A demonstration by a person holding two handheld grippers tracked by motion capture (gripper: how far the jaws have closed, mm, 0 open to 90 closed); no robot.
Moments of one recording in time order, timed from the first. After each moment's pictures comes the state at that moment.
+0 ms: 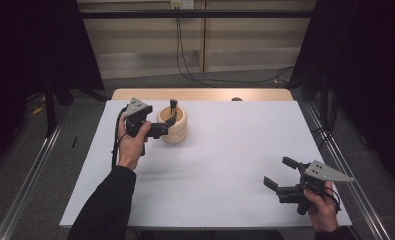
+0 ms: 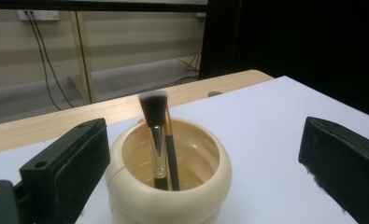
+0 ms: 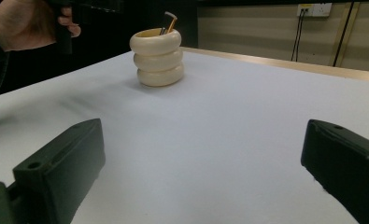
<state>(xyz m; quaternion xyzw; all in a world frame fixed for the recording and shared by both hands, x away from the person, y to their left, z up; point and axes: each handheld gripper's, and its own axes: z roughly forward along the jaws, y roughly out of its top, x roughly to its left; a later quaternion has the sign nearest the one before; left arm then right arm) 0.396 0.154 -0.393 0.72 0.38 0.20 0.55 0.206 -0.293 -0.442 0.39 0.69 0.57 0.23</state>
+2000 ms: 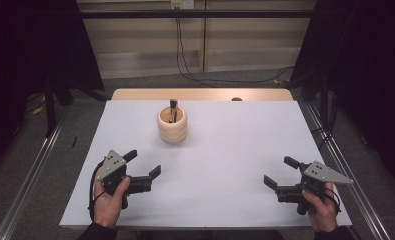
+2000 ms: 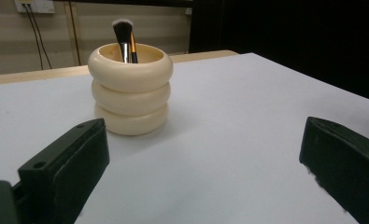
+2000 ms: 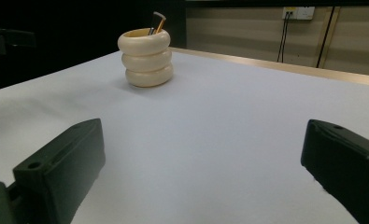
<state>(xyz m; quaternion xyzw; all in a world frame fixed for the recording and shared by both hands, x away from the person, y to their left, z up) 0.257 0.201 -0.425 0.71 0.36 0.20 0.57 0.204 -0.291 -0.441 0.40 0.68 0.56 0.25</state>
